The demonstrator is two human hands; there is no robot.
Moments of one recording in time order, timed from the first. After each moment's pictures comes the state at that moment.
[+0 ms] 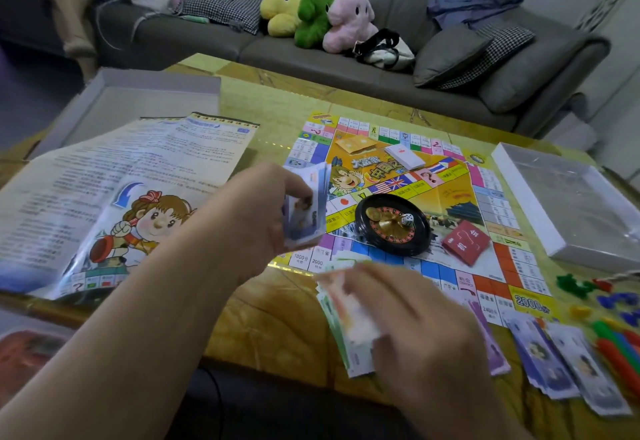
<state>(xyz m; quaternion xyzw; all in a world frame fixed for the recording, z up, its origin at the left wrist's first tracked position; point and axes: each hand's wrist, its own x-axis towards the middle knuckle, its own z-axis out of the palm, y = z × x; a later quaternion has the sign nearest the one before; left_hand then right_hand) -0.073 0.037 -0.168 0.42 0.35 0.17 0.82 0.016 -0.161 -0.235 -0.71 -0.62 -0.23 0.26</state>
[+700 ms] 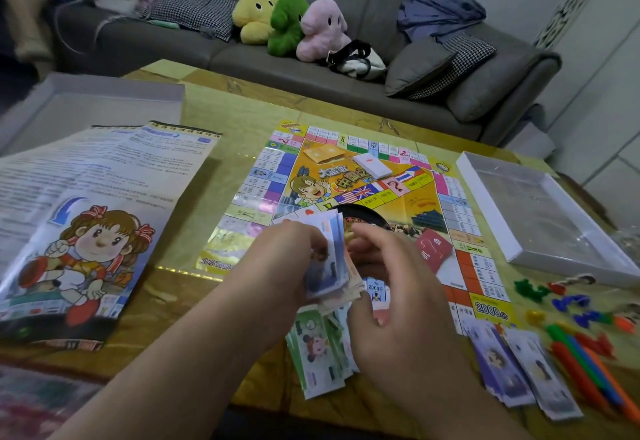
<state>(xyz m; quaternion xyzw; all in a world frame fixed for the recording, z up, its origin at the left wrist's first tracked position) -0.019 -0.017 -0.190 0.46 0.42 0.13 0.77 0.048 -0.158 -0.212 -0.76 -0.51 -0.01 0.40</state>
